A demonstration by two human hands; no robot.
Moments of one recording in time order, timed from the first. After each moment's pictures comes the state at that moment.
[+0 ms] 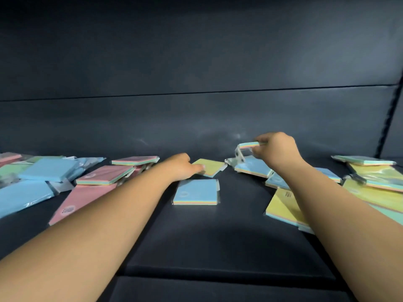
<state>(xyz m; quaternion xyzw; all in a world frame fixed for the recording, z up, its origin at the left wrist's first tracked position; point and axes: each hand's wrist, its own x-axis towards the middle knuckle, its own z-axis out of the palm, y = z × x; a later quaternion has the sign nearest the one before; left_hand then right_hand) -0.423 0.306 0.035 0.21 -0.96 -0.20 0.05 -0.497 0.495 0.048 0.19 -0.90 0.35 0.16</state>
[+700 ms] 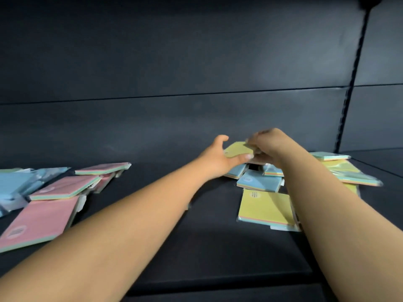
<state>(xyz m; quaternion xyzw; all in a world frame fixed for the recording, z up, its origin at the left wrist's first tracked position) -0.466 0.411 0.042 0.02 -0.92 -0.39 0.10 -0.525 0.535 0.063 0.06 -0.79 0.61 -0.02</state>
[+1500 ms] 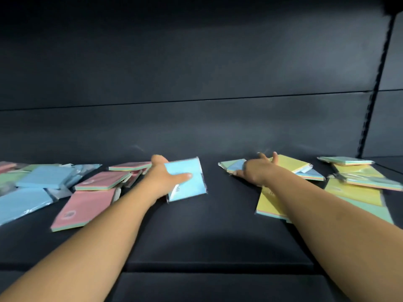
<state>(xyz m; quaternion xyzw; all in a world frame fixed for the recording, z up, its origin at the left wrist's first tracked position) -0.387 0.302 0.019 0.23 -0.85 -0.43 0.20 -0.511 0.488 0.025 0.20 -0.98 -0.02 -0.02</state>
